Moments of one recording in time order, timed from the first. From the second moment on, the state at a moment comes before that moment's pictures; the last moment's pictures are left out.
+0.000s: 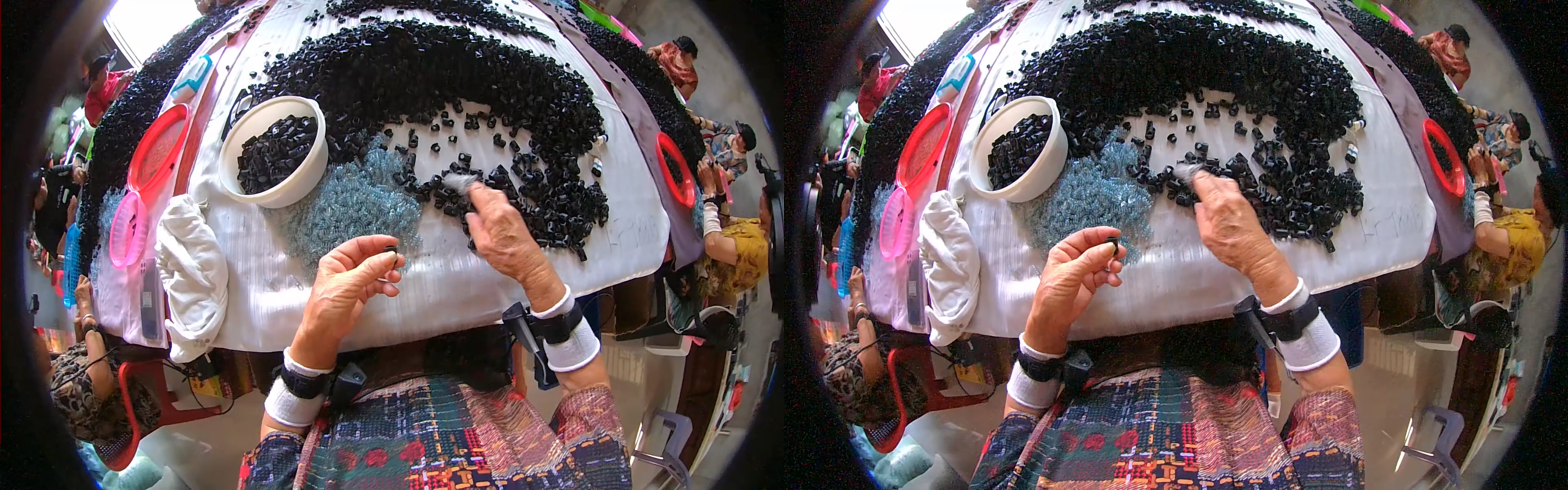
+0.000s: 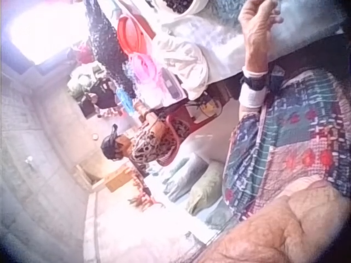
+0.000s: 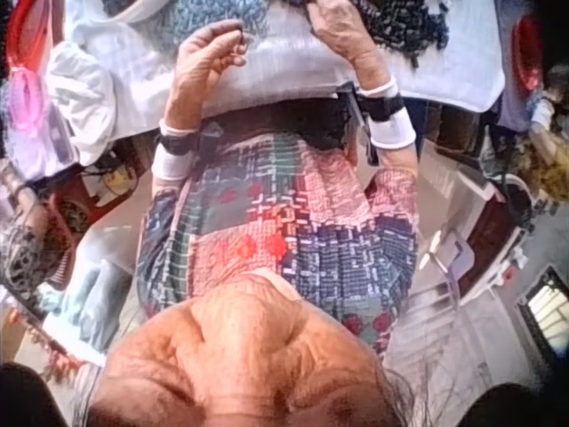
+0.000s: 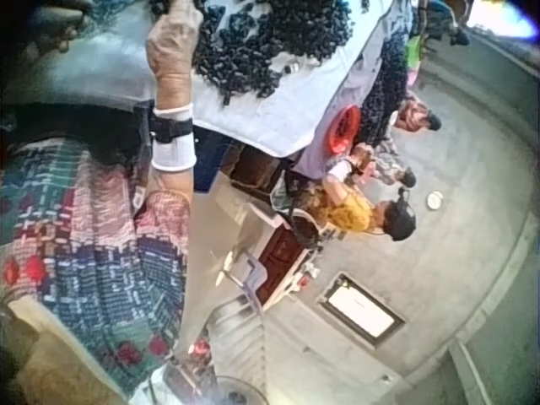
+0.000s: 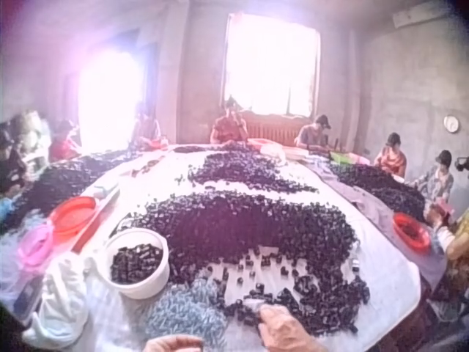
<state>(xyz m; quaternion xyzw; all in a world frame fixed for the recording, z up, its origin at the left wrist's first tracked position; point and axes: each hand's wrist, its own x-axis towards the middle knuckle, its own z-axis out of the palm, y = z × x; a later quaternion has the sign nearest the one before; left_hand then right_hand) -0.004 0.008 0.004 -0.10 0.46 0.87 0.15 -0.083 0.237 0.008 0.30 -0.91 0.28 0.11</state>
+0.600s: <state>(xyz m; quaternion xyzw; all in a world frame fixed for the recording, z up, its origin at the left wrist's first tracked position) 0.002 -0.001 -0.001 -0.08 0.42 0.88 0.19 -0.069 0.228 0.004 0.23 -0.92 0.25 0.19</state>
